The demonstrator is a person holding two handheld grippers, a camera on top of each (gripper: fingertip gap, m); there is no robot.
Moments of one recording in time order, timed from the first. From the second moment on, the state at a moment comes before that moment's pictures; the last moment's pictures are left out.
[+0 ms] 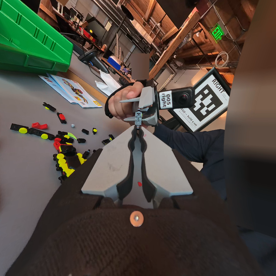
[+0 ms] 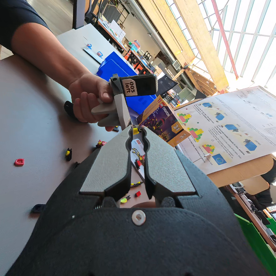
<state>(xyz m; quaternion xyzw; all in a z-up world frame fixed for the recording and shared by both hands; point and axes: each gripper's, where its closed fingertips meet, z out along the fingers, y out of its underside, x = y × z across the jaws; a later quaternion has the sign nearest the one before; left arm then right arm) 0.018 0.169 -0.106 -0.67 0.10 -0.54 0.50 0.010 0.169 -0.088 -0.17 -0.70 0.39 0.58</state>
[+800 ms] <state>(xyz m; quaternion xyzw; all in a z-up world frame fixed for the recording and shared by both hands) 0.019 0.169 -0.114 -0.70 0.12 -0.50 0.50 0.014 0.164 -0.100 -0.19 -0.72 0.42 0.51</state>
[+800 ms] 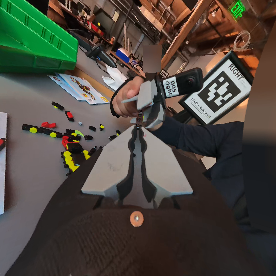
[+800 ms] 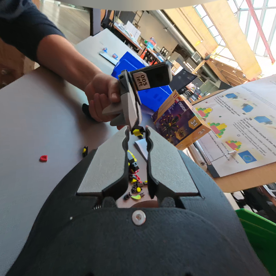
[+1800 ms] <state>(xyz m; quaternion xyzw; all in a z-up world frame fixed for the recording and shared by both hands) -0.006 0.190 -0.108 -0.69 0.05 -0.41 0.59 -0.012 0.192 -0.100 -0.23 -0.70 0.25 0.63</state>
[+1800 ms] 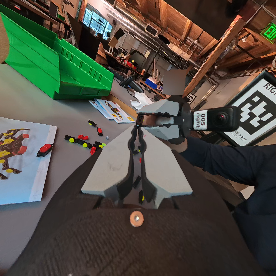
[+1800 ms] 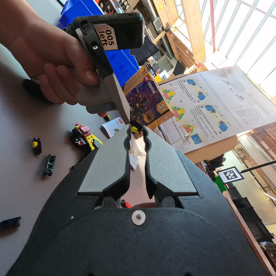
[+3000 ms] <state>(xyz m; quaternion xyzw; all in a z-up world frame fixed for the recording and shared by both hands) -0.008 0.190 -0.133 -0.71 0.35 0.10 0.60 -0.010 0.187 -0.128 -0.33 -0.73 0.40 0.45</state>
